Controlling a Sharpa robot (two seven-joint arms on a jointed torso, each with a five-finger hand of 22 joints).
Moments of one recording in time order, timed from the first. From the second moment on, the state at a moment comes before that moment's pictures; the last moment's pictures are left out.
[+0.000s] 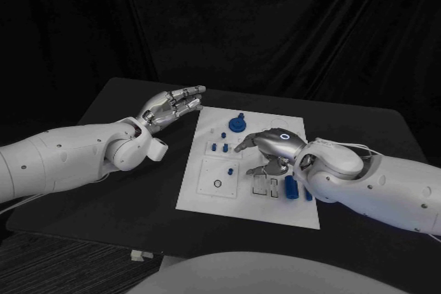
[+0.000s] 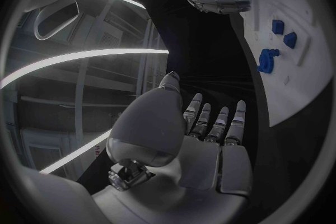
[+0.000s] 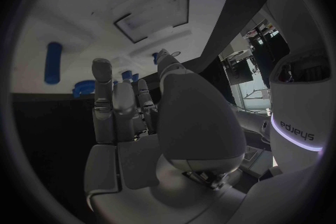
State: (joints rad) left arm 1.19 -0.93 -0.21 1.36 -0.24 -0.03 0.68; left_hand 1.40 0.12 -0.18 0.29 0.38 0.40 0.02 0.05 0.05 0.04 0.05 0.41 0.05 0.07 0.18 0.22 0.04 0.07 0.15 0.27 0.06 0.55; right arm 1.19 -0.67 -0.21 1.55 -1.66 -0.37 -0.01; right_hand 1.44 -0.24 0.13 0.29 0.10 0.69 0.07 0.15 0.15 0.55 0.14 0.50 0.17 1.33 0.04 1.29 1.08 0.16 1.19 0.14 0.63 1.29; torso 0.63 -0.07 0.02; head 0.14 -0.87
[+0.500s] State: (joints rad) left arm 1.19 -0.94 -0.21 1.36 -0.24 -0.04 0.68; left_hand 1.29 0.13 -0.22 0.29 0.27 0.04 -0.09 0.03 0.02 0.00 0.05 0.20 0.03 0.02 0.14 0.08 0.03 0.17 0.02 0.28 0.04 0.20; right arm 1.30 -0.79 -0.21 1.57 -1.51 -0.47 -0.01; right_hand 1.45 -0.19 0.15 0.28 0.15 0.81 0.14 0.20 0.15 0.68 0.12 0.61 0.16 1.42 0.04 1.37 1.19 0.16 1.31 0.14 0.82 1.29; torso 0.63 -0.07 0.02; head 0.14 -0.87
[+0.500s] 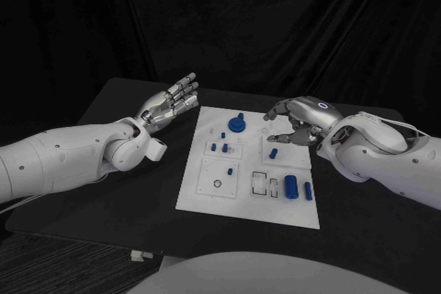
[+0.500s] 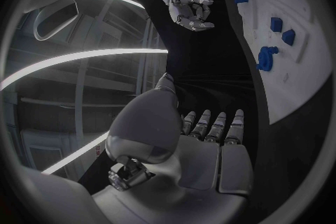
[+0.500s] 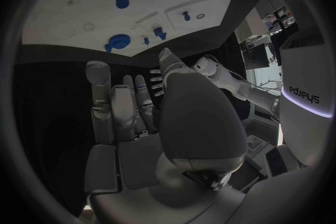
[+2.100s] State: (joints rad) left arm 1.19 -0.94 -0.21 1.36 -0.24 -0.04 0.68; left_hand 1.29 0.19 -0.21 0.29 0.38 0.02 -0.12 0.01 0.01 0.00 0.04 0.01 0.01 0.00 0.14 0.02 0.01 0.17 0.02 0.29 0.04 0.15; right arm 1.22 -0.74 -0.21 1.48 -1.64 -0.26 -0.08; right_hand 1.47 -0.17 0.18 0.24 0.39 0.86 0.16 0.18 0.13 0.76 0.12 0.51 0.08 1.45 0.03 1.39 1.21 0.16 1.35 0.13 0.91 1.29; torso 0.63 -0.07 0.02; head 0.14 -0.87
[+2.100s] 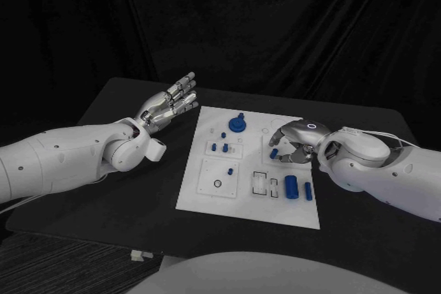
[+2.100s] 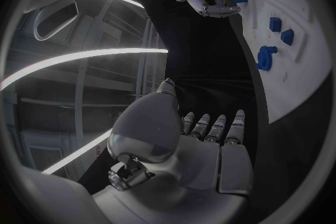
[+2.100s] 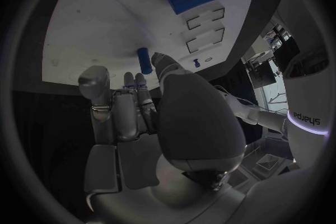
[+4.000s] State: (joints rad) left arm 1.17 -0.94 -0.21 1.36 -0.24 0.01 0.68; left_hand 1.36 0.20 -0.21 0.29 0.45 0.04 -0.09 0.01 0.01 0.01 0.05 0.02 0.01 0.00 0.14 0.02 0.01 0.17 0.02 0.29 0.04 0.15; right arm 1.29 -0.74 -0.21 1.66 -1.61 -0.34 0.00; right_hand 1.47 -0.17 0.37 0.09 0.51 1.03 0.13 0.23 0.21 1.01 0.09 0.42 0.05 1.44 0.00 1.39 1.21 0.15 1.34 0.09 0.97 1.29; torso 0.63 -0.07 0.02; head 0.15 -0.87
